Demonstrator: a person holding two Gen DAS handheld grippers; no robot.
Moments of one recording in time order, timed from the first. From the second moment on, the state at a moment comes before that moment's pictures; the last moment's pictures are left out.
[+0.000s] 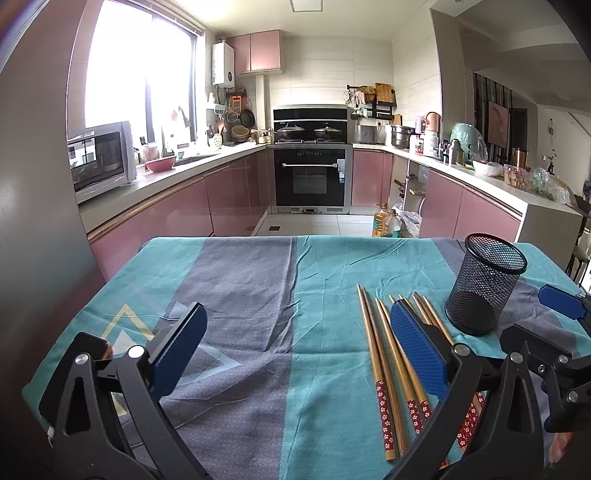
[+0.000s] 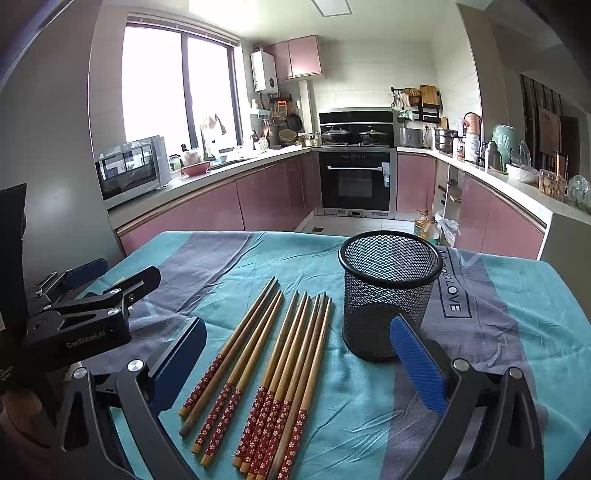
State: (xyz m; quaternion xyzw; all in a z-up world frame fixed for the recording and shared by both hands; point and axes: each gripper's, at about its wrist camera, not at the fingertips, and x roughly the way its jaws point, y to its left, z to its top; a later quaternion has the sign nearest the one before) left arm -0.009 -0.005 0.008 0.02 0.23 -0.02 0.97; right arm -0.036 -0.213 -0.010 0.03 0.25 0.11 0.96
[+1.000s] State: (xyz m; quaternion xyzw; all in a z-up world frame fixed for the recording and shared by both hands) left arm -0.008 -0.014 0.010 0.02 0.23 -0.03 0.97; right arm -0.035 -0.210 -0.012 0.03 0.25 0.11 0.96
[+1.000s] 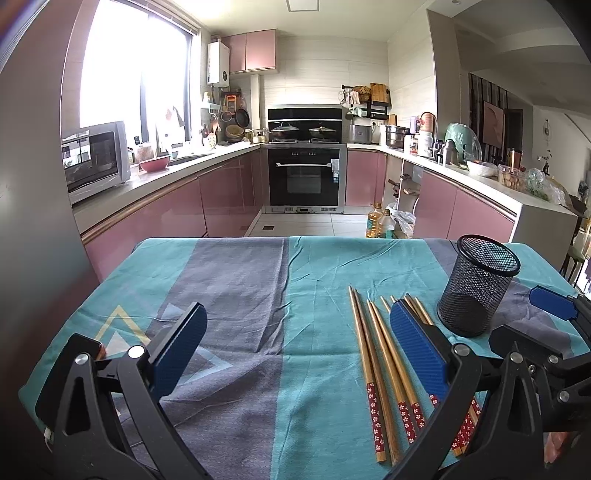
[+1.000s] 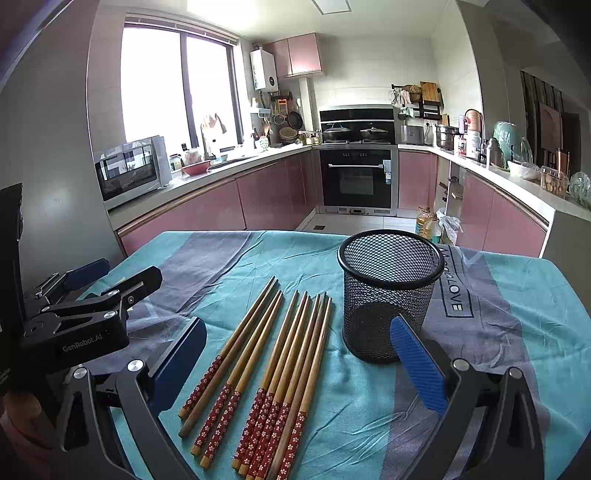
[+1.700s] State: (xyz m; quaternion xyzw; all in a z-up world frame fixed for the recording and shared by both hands) left arm -0.008 -0.014 0.008 0.02 0.23 -0.03 0.97; right arm -0.033 -0.211 -0.012 0.03 0.25 0.11 0.96
